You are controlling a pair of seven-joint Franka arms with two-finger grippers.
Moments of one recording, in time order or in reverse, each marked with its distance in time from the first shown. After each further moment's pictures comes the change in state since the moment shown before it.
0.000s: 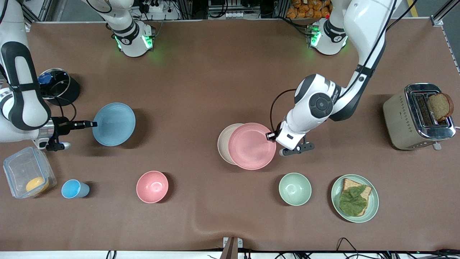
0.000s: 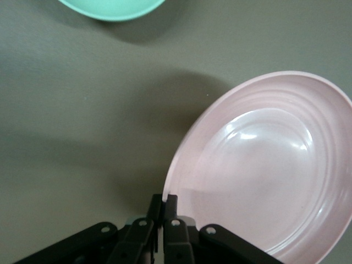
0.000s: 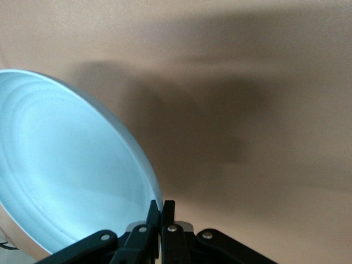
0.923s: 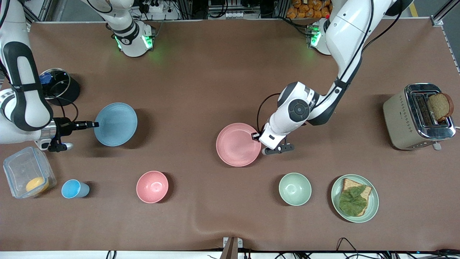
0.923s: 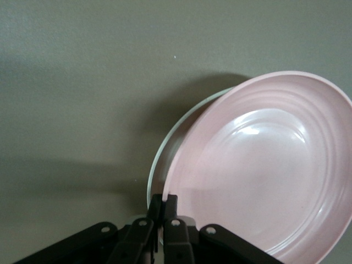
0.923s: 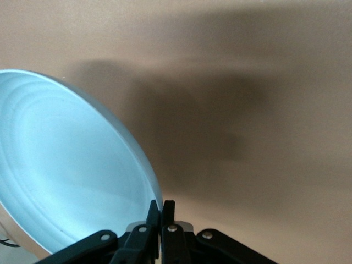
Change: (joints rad) left arm -0.079 0.110 0.003 0.001 0.001 0.123 0.004; right arm 0.019 0.000 0.003 0.019 0.000 -0.031 0.029
